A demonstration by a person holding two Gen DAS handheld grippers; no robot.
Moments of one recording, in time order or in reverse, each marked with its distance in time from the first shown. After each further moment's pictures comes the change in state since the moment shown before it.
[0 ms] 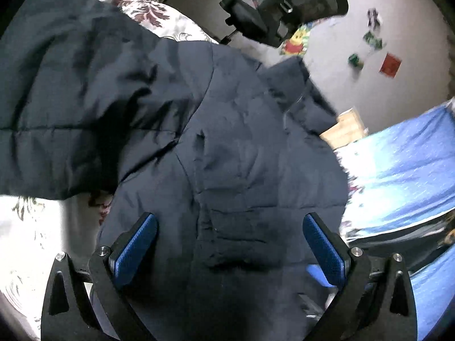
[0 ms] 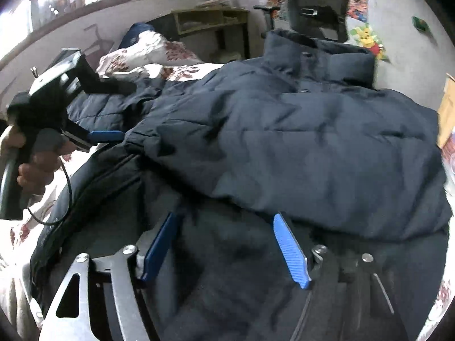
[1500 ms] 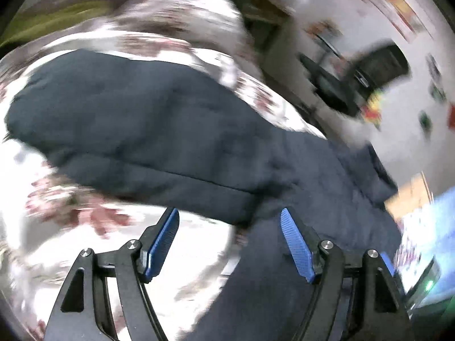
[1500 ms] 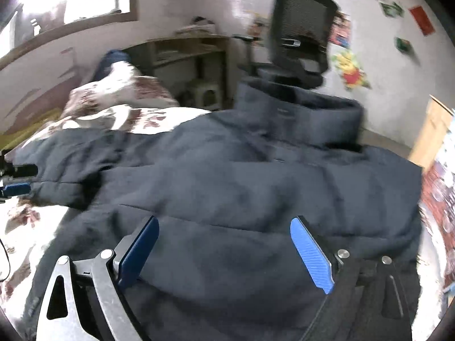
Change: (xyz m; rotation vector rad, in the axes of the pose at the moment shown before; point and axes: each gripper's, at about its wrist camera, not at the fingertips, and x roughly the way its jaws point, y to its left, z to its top) left arm -0.156 0.032 -0.032 -0.254 -0.349 0.452; right arm 0.030 0.015 0.095 -0.058 -0.119 -0.091
